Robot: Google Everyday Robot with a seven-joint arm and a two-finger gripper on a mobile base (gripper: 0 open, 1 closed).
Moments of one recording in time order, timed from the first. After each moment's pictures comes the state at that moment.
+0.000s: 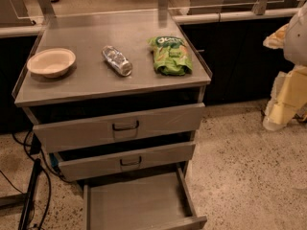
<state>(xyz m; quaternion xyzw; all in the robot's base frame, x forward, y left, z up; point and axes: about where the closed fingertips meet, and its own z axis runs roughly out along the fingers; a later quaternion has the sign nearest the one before) 0.438 -0.216 0.980 -0.60 0.78 -0.04 0.16</state>
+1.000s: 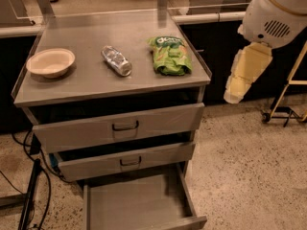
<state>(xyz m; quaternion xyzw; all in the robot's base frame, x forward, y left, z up) 0.495 -0.174 0.981 -0.57 0.80 -0.03 0.17</state>
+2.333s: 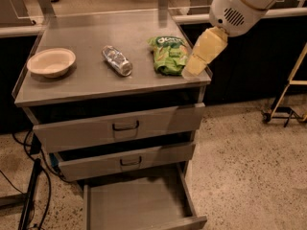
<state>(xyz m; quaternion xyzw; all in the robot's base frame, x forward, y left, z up) 0.550 -0.112 0.988 -0.52 0.81 0.03 0.25</state>
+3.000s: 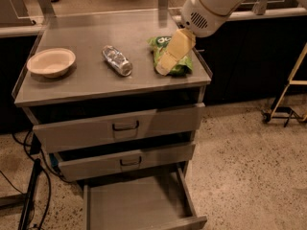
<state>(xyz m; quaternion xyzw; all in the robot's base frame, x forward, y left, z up) 0.592 -0.067 0.974 -0.50 0.82 0.02 0.28</state>
